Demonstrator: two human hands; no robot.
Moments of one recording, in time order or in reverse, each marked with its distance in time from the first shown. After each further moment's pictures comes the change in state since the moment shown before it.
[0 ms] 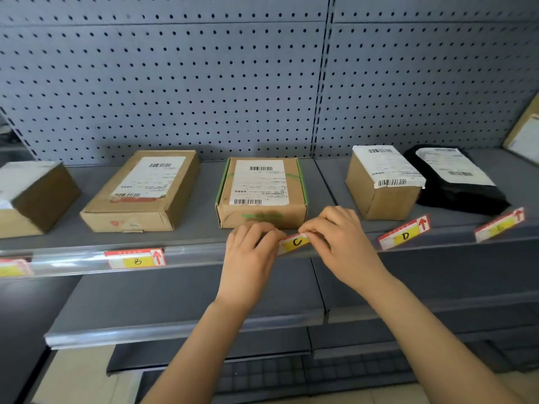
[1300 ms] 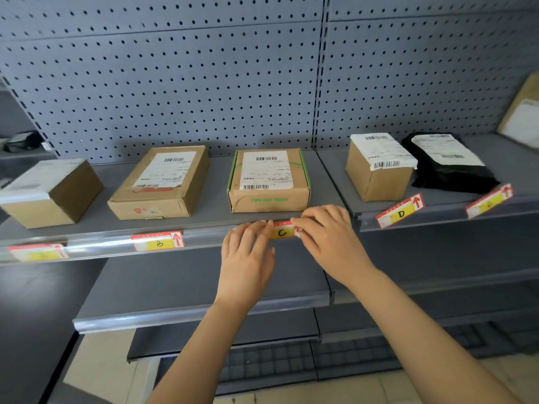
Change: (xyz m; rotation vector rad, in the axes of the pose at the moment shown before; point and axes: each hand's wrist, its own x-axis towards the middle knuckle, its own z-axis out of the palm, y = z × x) left_hand -0.046 -0.001 -0.021 0.162 -0.067 -0.042; right_hand -0.024 -0.031 0.016 -0.211 0.025 -0.053
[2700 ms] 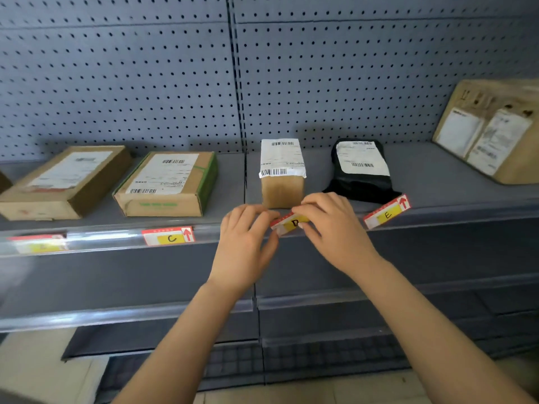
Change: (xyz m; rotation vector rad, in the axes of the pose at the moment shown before) left_hand 0.086 0.185 0.052 -0.145 0.004 0.026; right_hand -0.057 0.181 -0.090 0.053 -0.031 0.008
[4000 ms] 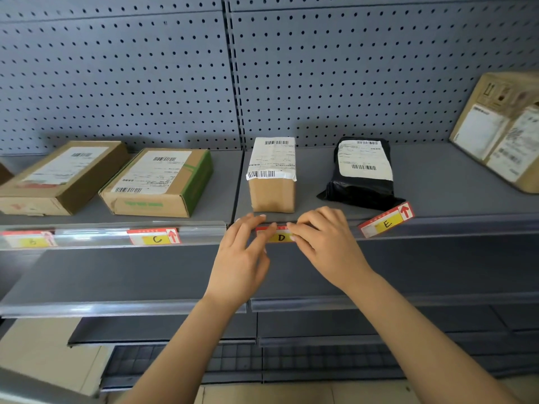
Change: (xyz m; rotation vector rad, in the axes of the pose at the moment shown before) left_hand -0.013 0.006 0.033 0.017 -0.104 -0.032; right_hand -0.013 0.033 0.028 0.028 0.042 -0.133
